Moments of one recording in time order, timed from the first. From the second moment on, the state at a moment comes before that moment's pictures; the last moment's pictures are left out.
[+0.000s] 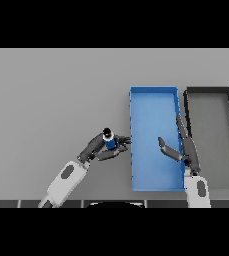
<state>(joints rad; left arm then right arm) -0.26 0.09 -0.52 -1.43 0.06 -0.09 -0.17 0.07 -0.17 0.04 -1.65 0.14 0.06 -0.10</state>
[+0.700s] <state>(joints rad) -0.30 0.06 -0.52 -1.52 0.02 -0.16 -0.08 0.23 -0.12 0.06 -1.78 0.24 -0.06 -0.13</state>
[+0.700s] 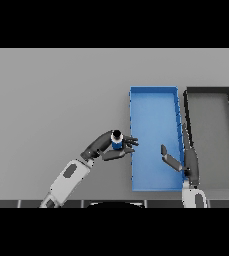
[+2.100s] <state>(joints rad) -0.28 -0.01 -0.45 -1.52 -0.02 -0.30 -0.05 -0.36 -0.27 0.31 -2.01 -0.22 0.33 0.45</state>
